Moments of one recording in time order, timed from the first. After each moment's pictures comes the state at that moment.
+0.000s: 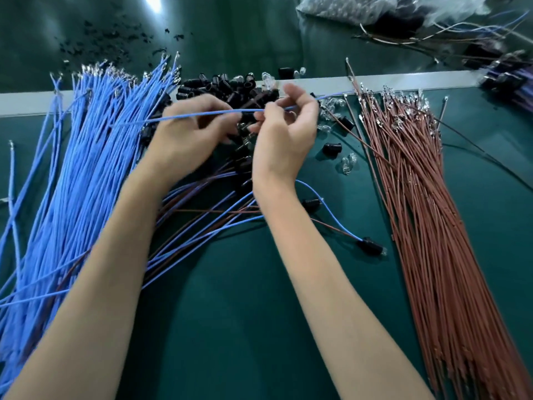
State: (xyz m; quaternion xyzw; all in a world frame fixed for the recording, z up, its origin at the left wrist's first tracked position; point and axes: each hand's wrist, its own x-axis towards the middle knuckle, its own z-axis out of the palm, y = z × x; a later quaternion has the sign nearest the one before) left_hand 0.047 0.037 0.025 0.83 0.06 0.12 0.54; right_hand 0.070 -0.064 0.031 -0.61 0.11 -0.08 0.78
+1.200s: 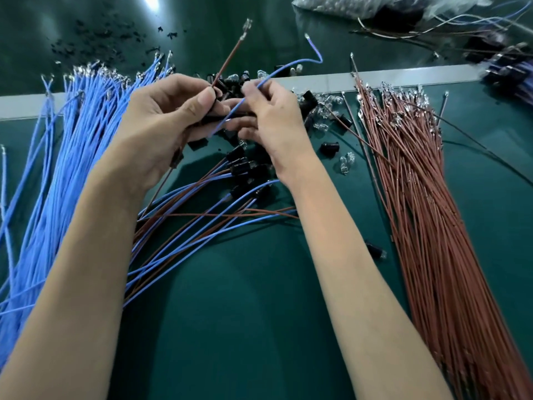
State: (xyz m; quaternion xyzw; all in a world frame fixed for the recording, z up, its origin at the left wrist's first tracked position) left_hand 0.041 0.045 0.042 0.66 0.06 0.08 0.74; right_hand 0.105 -0.083 0.032 -0.63 -0.05 0.19 0.75
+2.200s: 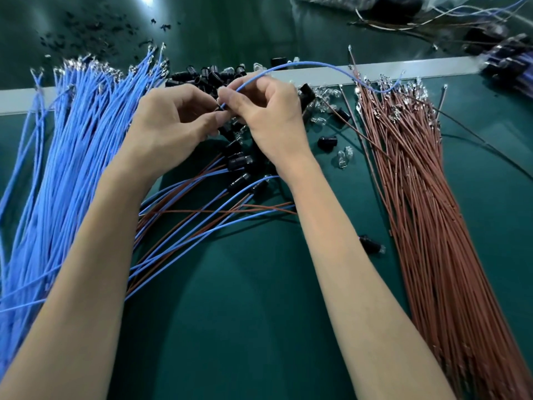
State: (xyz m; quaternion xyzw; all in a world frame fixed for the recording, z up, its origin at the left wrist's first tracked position) left_hand 0.048 0.044 0.027 0.85 0.09 0.10 0.51; right_hand 0.108 -0.086 0.019 -0.76 -0.15 0.04 0.63
